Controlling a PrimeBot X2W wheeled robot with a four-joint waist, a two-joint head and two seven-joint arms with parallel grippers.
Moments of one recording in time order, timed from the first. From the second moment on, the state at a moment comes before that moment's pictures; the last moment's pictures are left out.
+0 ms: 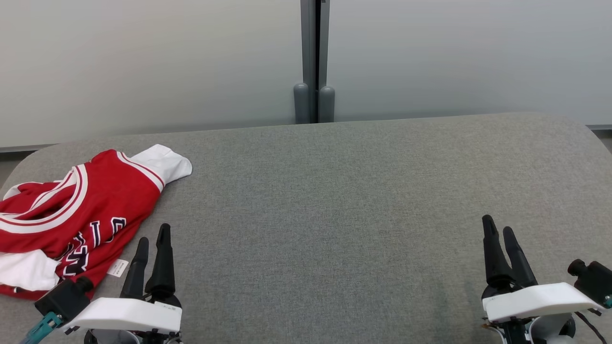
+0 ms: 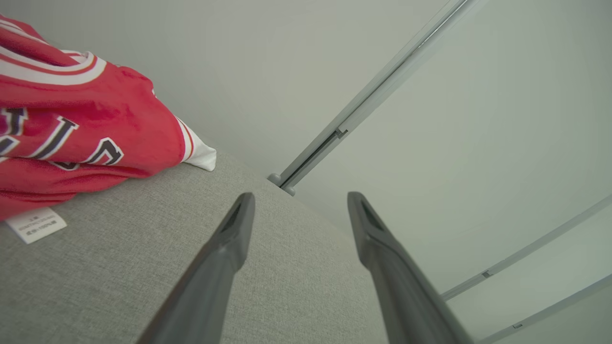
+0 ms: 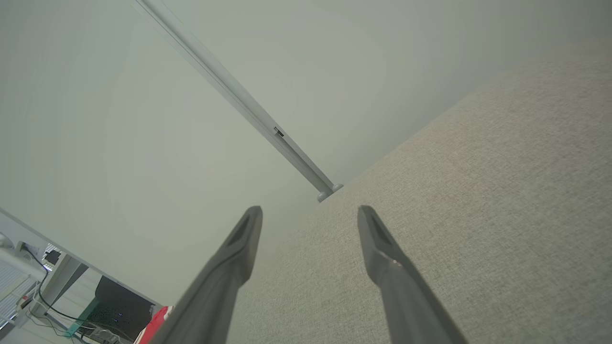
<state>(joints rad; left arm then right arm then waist) 0.00 0.04 -0.01 0.14 -0.86 -0.07 -0.07 -0.06 -0.05 0.05 0.20 0.80 0.13 -0.07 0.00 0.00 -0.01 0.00</state>
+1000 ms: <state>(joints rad) 0.01 0.04 -0.06 0.10 -0.49 -0.03 -0.16 -0.05 -0.05 0.11 0.19 0.47 0.13 -0.16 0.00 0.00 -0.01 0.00</state>
